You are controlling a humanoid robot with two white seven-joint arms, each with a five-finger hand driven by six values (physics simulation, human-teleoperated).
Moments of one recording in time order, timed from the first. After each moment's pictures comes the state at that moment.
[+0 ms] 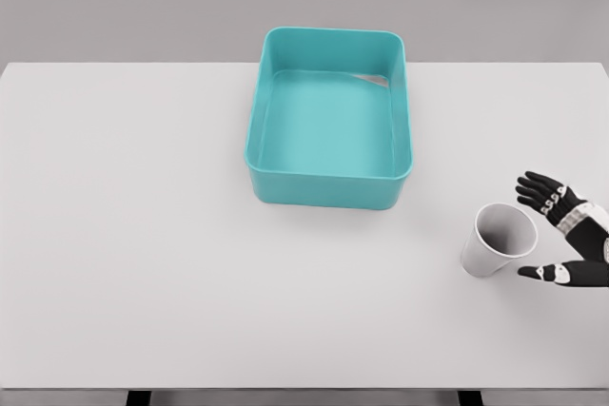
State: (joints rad) left arm -0.04 0.00 -0.13 -0.09 0.16 0.01 -0.10; right arm 0.31 -0.73 -0.06 -1.57 -0.71 -0.37 0.61
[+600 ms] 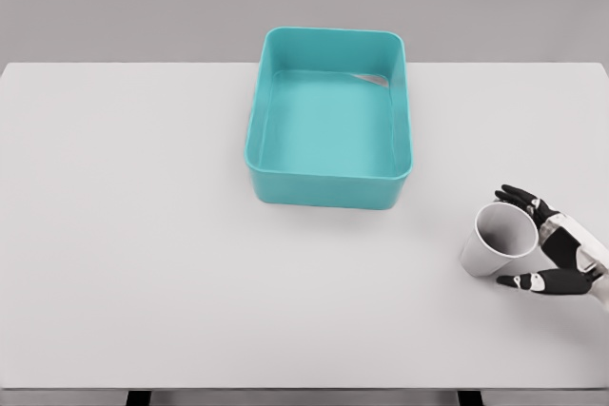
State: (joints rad) left arm -0.04 0.00 -0.13 -0.09 0.16 0.01 -0.10; right arm 0.27 -0.68 0.00 -1.51 -0.66 -0.37 0.61
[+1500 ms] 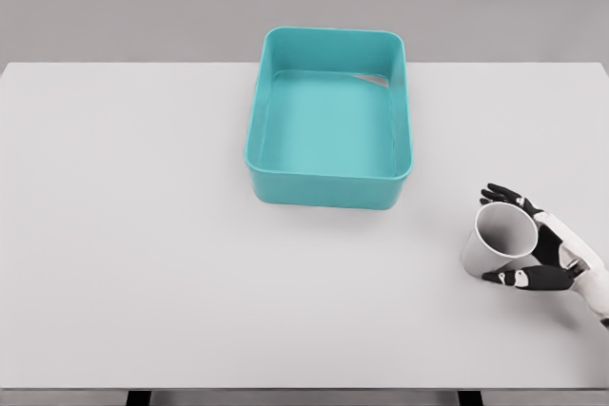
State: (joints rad) left arm -0.04 0.00 -0.13 -0.09 0.16 0.01 -0.10; right arm 0.21 -0.63 0.04 -1.48 -0.63 -0.35 0.61
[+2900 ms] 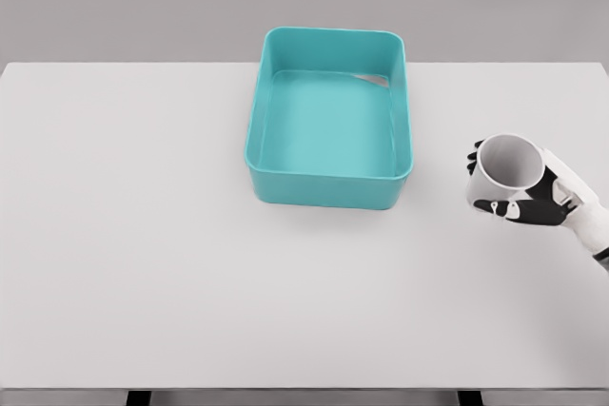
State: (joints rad) left arm -0.04 0.00 -0.13 -0.09 0.16 0.01 -0.10; right arm 0.00 -0.61 0.04 -1.49 -0.60 -0.26 0.61
